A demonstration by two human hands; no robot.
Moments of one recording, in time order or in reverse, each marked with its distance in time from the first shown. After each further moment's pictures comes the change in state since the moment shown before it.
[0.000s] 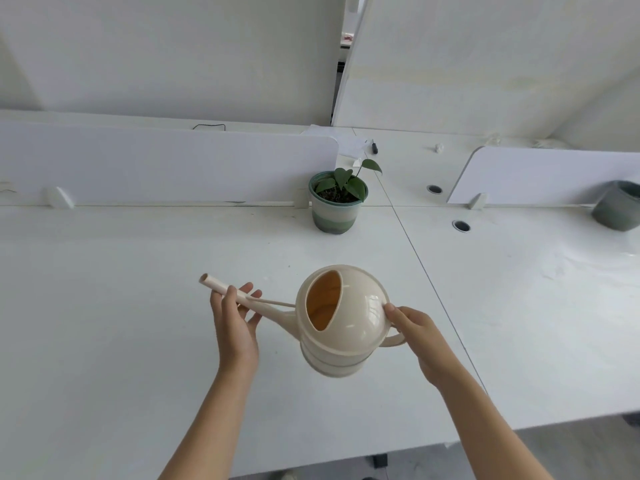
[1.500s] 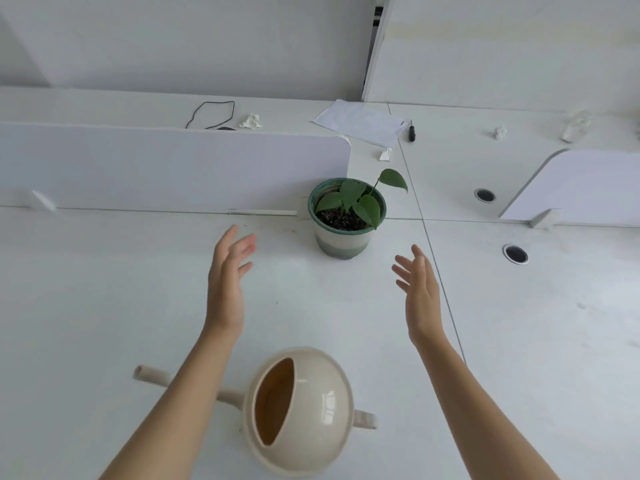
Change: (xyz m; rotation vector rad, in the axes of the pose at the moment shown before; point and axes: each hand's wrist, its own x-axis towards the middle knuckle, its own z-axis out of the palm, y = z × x) left_hand 0.122 0.004 0.122 0.388 -0.149 0.228; right_hand 0.211 -0.034 -0.026 0.168 0.183 -0.145
